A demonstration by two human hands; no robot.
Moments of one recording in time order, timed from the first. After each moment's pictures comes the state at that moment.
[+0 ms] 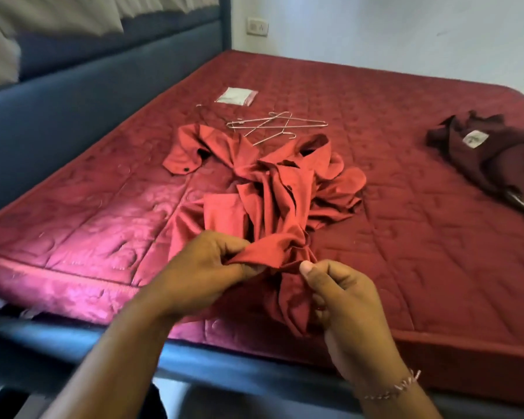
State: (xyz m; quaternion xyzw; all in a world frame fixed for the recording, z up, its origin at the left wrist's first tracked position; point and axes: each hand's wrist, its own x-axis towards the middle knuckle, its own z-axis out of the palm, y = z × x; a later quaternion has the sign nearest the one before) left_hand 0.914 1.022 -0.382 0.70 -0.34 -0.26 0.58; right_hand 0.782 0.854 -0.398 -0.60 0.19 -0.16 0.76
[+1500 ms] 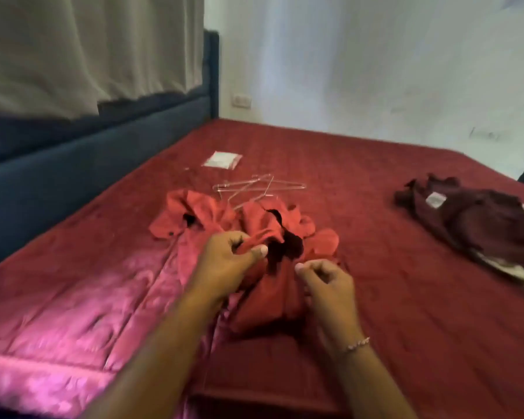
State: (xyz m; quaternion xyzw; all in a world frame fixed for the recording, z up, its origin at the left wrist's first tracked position) left_hand 0.993 0.931 -0.368 0.73 -0.23 -0.09 0.63; right_hand 0.886 0.773 -0.404 -0.69 0.20 -0.32 0.61
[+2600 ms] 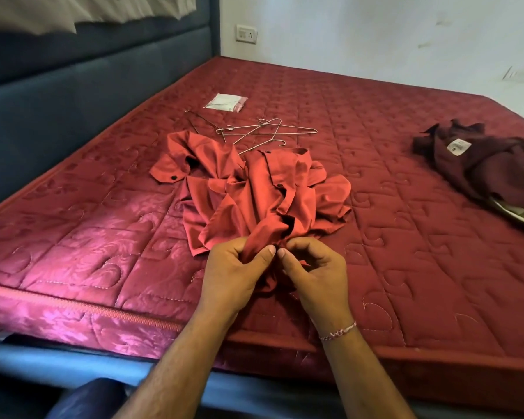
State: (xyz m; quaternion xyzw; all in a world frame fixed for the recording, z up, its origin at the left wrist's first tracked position) left_hand 0.922 0.945 -0.445 0.66 -0.19 -0.08 0.72; right_hand 0.856 0.812 -0.452 -0.74 0.09 -0.34 0.58
